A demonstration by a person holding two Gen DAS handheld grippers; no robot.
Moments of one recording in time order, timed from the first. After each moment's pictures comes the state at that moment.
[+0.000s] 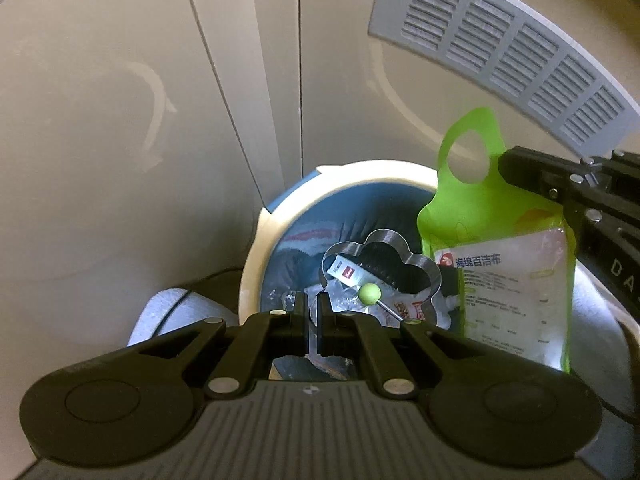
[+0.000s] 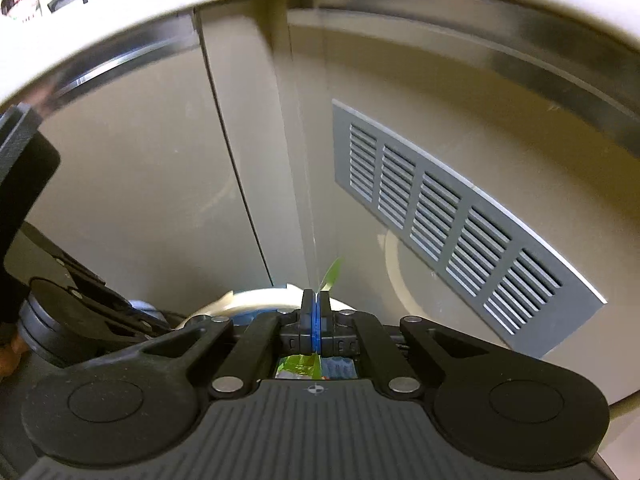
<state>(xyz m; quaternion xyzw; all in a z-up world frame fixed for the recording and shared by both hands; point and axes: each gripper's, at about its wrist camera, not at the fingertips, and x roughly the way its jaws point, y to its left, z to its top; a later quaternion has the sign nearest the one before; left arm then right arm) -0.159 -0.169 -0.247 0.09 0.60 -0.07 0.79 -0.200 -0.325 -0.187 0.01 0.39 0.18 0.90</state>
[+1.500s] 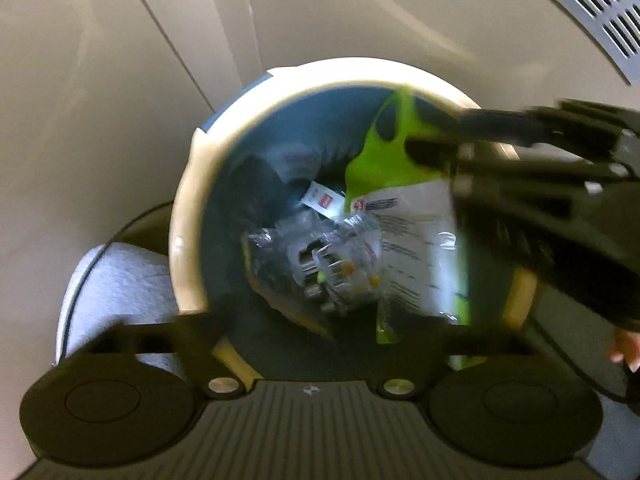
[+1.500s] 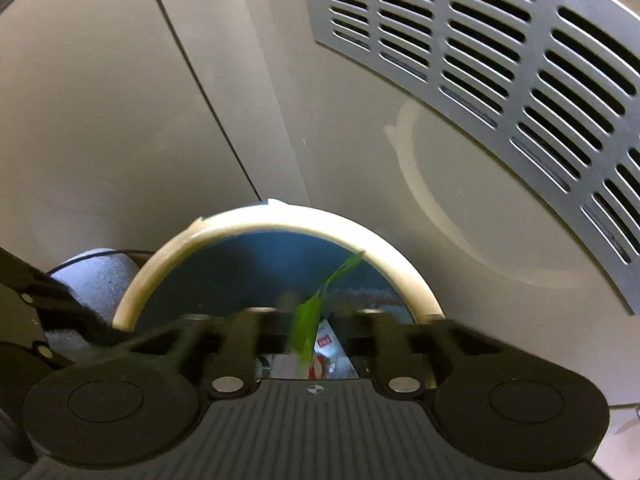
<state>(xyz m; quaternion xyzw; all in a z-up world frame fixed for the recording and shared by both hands) -0.144 -0.190 -0.321 0.11 0.68 -0.08 0.72 -0.159 -0.319 -0.266 0.02 0.52 0.17 0.84</state>
